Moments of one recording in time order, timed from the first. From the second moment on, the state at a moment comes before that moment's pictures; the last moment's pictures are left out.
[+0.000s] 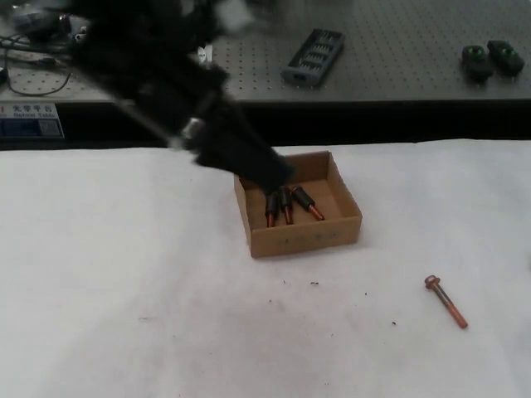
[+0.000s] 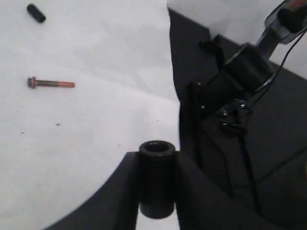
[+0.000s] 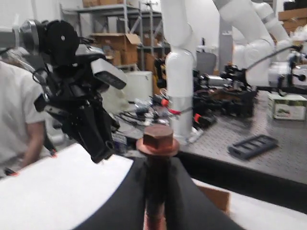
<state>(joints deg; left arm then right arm) -20.5 102.0 -96.8 88.1 64.5 53.5 58.7 4.9 -23.9 16.5 18.6 2.6</state>
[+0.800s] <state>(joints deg) -18.9 45.5 -30.6 23.3 39.8 28.9 69.9 35.3 -17.7 -22.7 -3.2 6.8</state>
